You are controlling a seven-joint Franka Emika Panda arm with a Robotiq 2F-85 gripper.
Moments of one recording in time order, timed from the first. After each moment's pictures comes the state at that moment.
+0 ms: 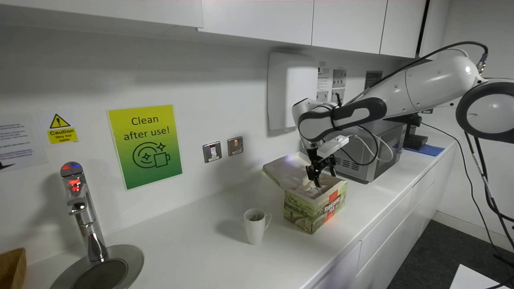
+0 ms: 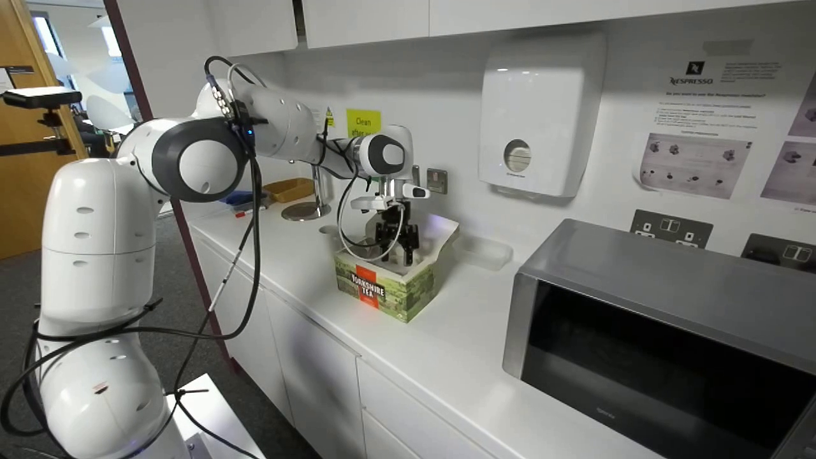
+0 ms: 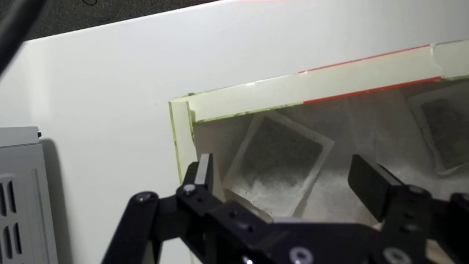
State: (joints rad) arm 0.06 0.33 -0.01 -1.63 -0.21 1.67 0.19
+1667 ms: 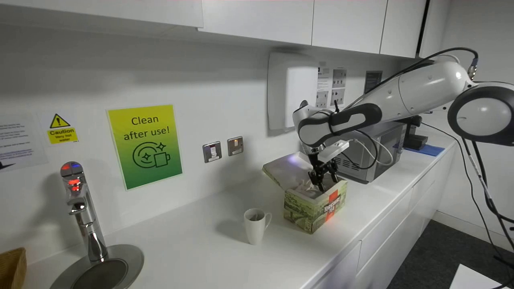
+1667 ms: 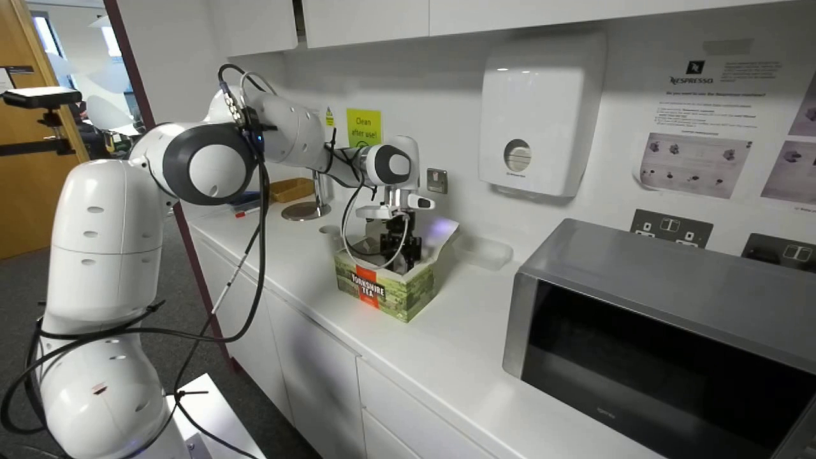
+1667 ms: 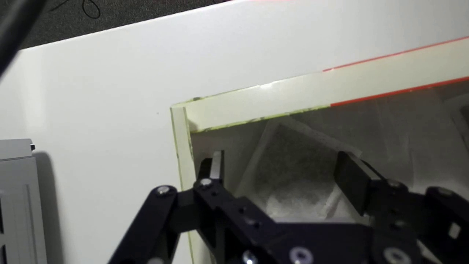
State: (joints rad) arm 0.05 0.37 -0.03 -1.63 -0.21 1.67 0.19
